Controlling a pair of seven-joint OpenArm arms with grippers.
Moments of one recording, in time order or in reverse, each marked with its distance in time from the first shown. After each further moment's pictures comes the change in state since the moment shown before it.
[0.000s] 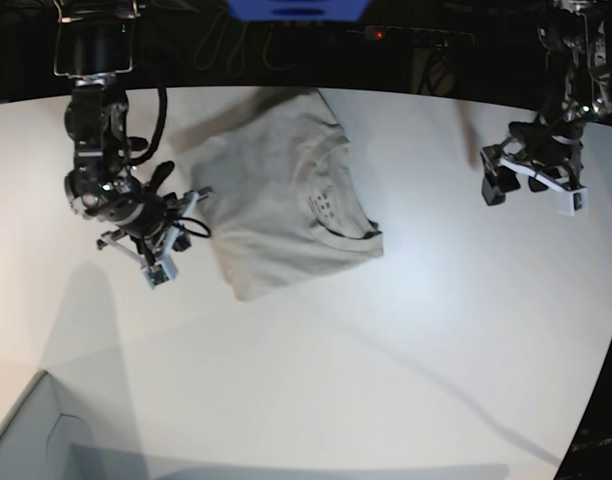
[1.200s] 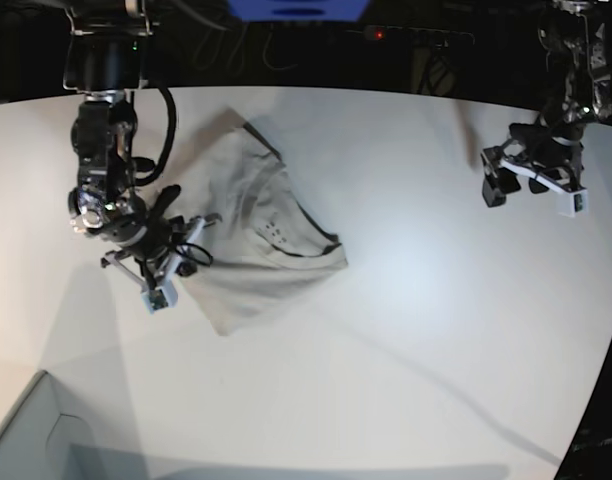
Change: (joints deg) left arm -0.3 0.0 0.2 0.0 0.0 0.0 0.0; right arm 3.6 -3.3 2.7 0.2 0.2 -0.1 0.1
